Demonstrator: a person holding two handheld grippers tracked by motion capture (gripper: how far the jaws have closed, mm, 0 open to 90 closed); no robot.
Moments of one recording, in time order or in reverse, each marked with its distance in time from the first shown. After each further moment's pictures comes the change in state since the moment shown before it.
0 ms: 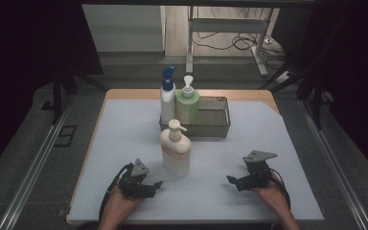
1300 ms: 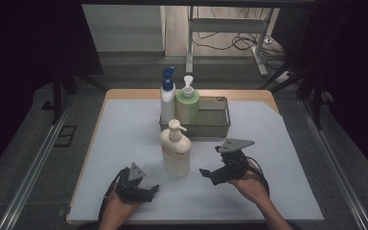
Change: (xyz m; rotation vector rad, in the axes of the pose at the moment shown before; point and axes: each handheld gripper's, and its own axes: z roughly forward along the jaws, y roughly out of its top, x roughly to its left) left arm 0.004 -0.015 0.005 0.000 0.057 -0.026; right arm 0.062 0.088 0.004 -0.106 0.151 -0.093
